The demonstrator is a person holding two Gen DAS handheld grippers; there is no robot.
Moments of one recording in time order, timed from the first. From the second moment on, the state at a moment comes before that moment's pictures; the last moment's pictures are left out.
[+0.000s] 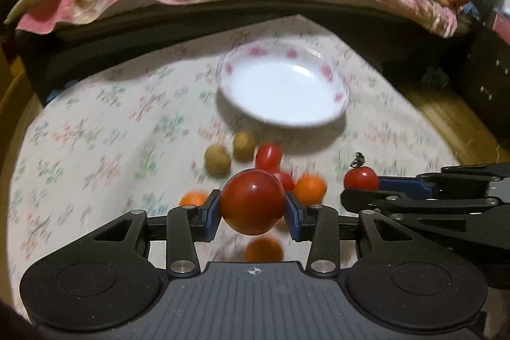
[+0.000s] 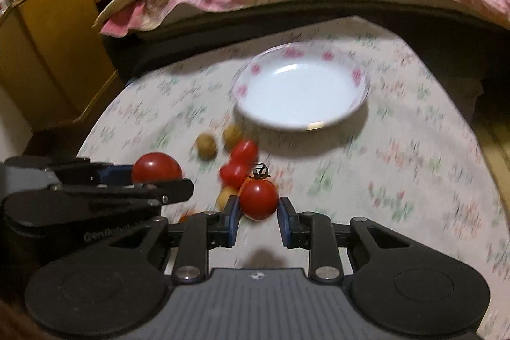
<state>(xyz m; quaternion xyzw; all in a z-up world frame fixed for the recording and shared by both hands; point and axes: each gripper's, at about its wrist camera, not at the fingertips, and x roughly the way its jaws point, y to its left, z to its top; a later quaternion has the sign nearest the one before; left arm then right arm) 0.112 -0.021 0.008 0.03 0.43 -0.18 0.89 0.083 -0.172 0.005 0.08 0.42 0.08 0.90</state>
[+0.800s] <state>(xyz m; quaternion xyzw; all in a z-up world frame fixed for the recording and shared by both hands) 0.211 -0.059 -0.009 0.02 0.44 -0.18 0.88 0.202 -0.217 -0.018 0.09 0.43 0.04 0.90</state>
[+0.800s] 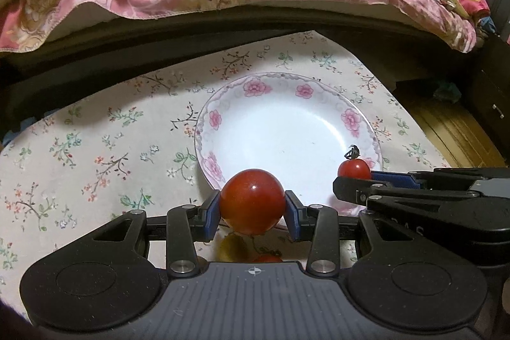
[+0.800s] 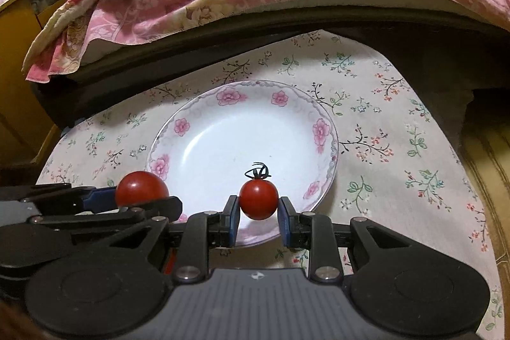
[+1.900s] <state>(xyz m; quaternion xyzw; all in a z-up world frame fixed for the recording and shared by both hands) 0.214 -0.051 0.001 0.00 0.42 -0.16 0.89 0.205 -0.226 -0.011 0.13 0.41 0.02 0.90</state>
